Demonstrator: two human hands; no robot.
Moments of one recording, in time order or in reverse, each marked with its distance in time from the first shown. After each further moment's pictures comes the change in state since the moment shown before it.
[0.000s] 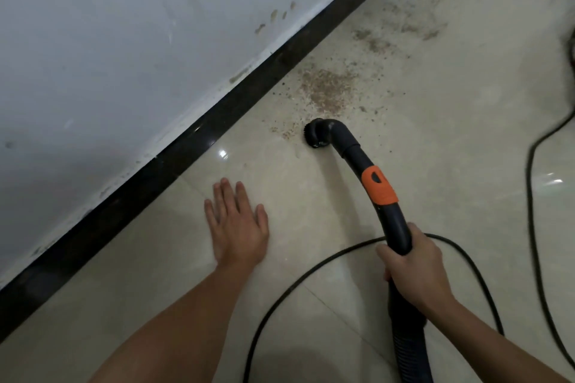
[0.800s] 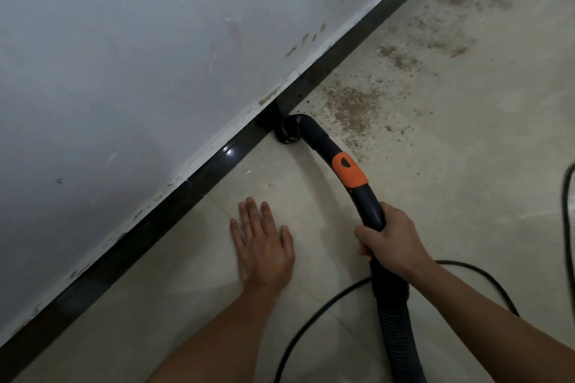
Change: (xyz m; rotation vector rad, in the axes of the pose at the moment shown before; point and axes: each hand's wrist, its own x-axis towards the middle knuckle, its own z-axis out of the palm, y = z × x) left_hand 0.003 0.001 0.000 -0.027 -0.016 -0.002; right_hand 0.052 -0.075 0.038 0.019 -0.231 -0.113
